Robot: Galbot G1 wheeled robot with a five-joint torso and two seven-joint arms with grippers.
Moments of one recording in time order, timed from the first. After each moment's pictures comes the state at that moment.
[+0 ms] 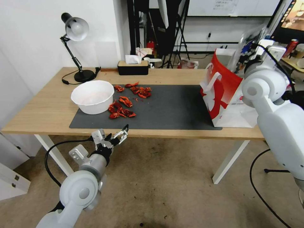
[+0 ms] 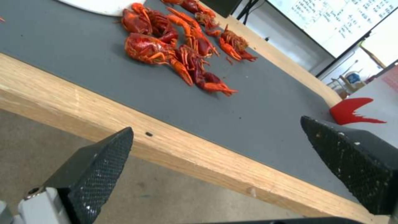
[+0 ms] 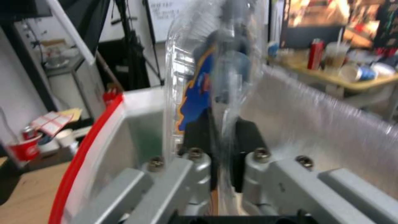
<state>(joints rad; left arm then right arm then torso) 1.38 -1.13 -0.36 -2.21 -1.10 0.27 -0.46 -0.45 0.90 0.24 1.84 1.06 -0.58 0.90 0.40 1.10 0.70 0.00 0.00</state>
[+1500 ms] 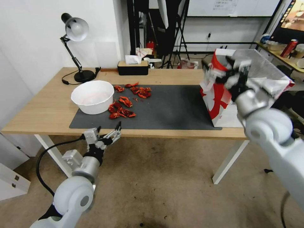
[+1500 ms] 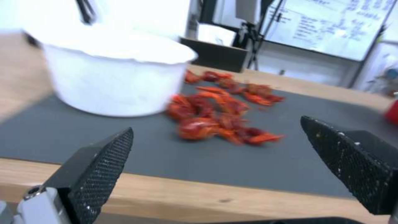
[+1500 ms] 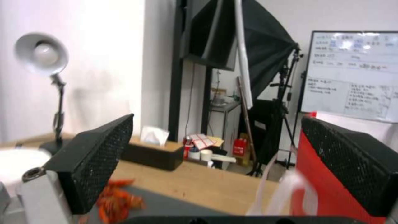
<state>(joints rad) 1.50 -1.11 -0.41 -2.15 -0.60 0.02 -0.28 -0.99 0.75 0.38 2.06 0.75 -0.05 0.09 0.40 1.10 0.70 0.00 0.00</state>
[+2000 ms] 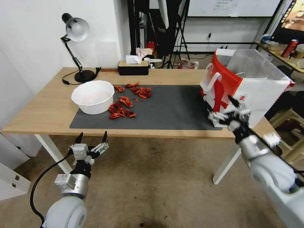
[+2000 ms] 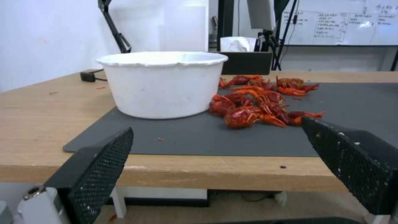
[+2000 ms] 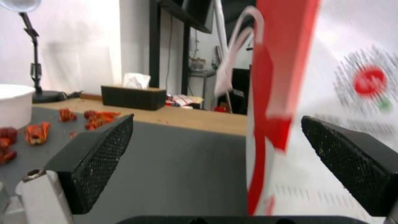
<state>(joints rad) 1.65 -1.18 -0.48 -2.10 -0.36 -0.15 -0.22 -1.49 0.89 0.57 2.07 0.56 0.17 0.06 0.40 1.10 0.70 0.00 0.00</state>
